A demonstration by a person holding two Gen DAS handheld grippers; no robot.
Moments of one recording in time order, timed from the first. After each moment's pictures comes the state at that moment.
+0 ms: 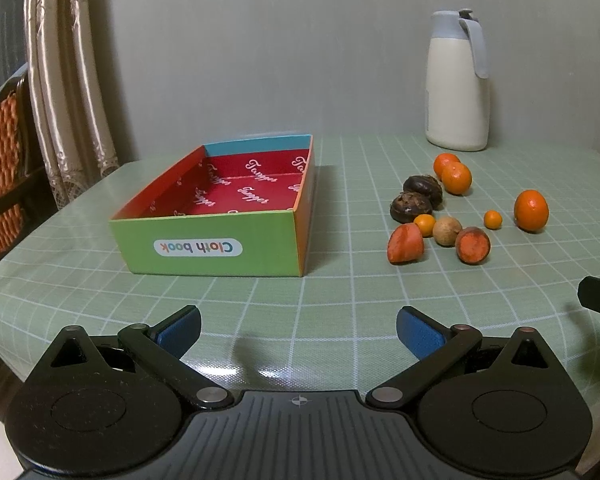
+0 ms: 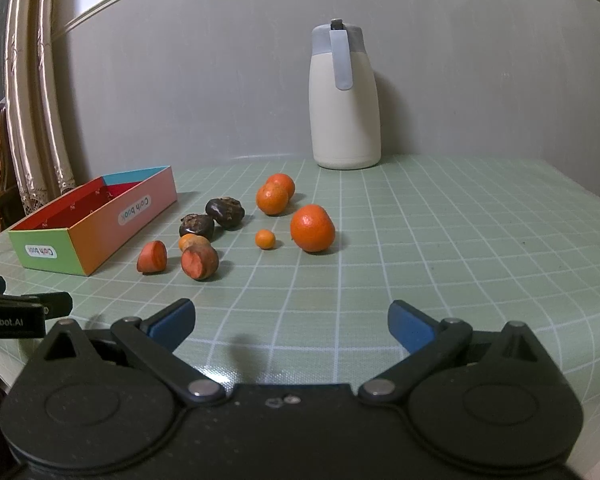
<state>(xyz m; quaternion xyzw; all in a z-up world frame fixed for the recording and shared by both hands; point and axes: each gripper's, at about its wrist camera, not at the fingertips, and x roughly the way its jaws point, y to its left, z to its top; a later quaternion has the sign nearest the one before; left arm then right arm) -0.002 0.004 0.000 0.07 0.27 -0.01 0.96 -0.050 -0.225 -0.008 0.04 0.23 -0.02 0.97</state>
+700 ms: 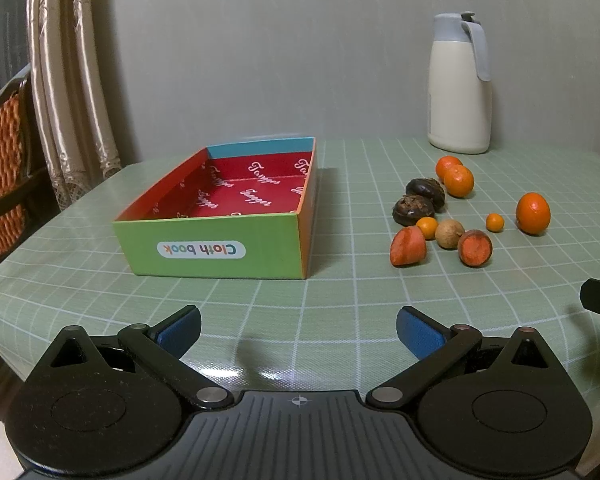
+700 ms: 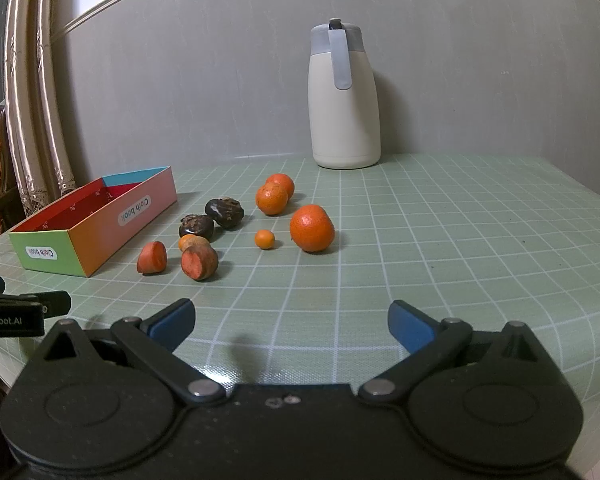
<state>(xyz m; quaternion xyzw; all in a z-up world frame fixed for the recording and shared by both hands) -0.001 0.005 0.001 0.07 0.27 -0.01 0.96 -0.050 -0.225 -0.008 0.04 0.23 -0.02 0.97</state>
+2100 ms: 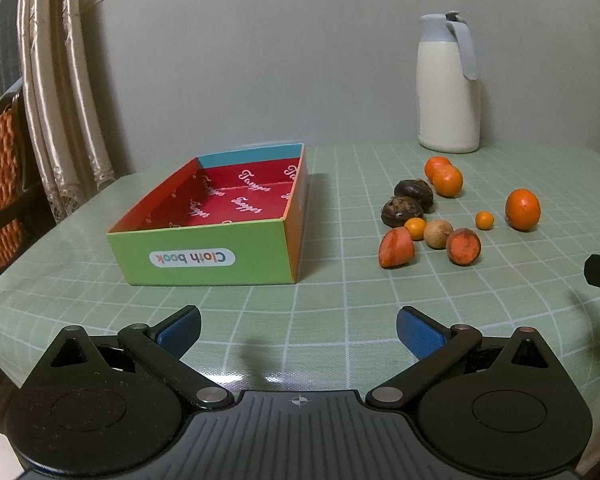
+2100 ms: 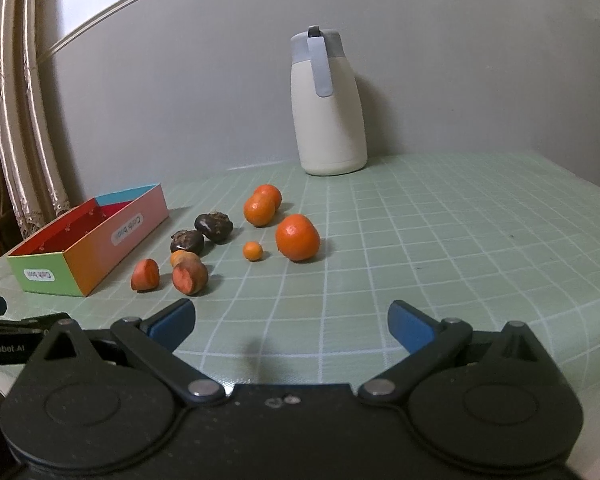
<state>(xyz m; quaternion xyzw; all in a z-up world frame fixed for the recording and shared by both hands) -0.007 -0.001 0.001 0.08 0.26 -0.02 0.96 -0.056 -0.235 -0.005 0.07 0.21 -0.03 0.97</state>
